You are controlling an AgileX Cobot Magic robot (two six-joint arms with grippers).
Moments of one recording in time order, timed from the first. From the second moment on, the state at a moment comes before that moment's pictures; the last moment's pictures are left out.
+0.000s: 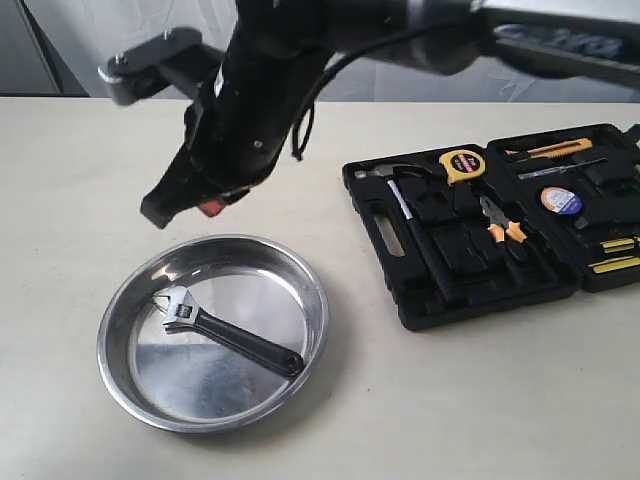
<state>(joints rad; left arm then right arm) 0.01 0.00 0.00 0.31 0.36 -0.28 0.82 1.92 -1.68 0.21 0.94 -0.30</state>
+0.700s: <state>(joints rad) 0.01 0.00 0.00 0.31 0.36 -0.28 0.82 0.87 -1.03 0.06 0.99 -0.03</state>
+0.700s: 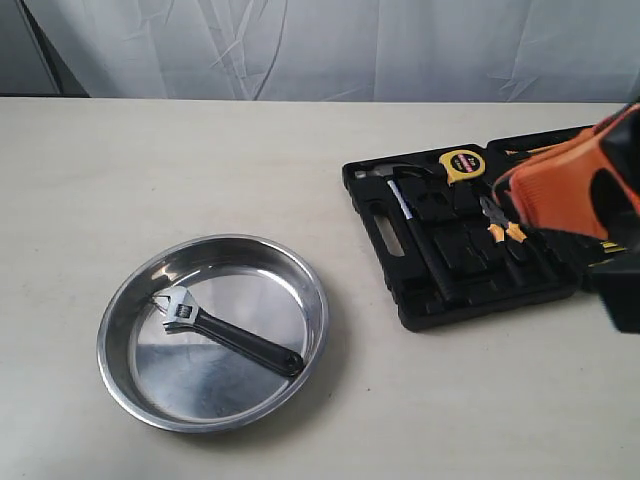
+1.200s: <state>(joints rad) 0.01 0.00 0.00 0.31 0.36 -0.28 0.60 0.57 -0.63 -0.02 0.60 -0.03</state>
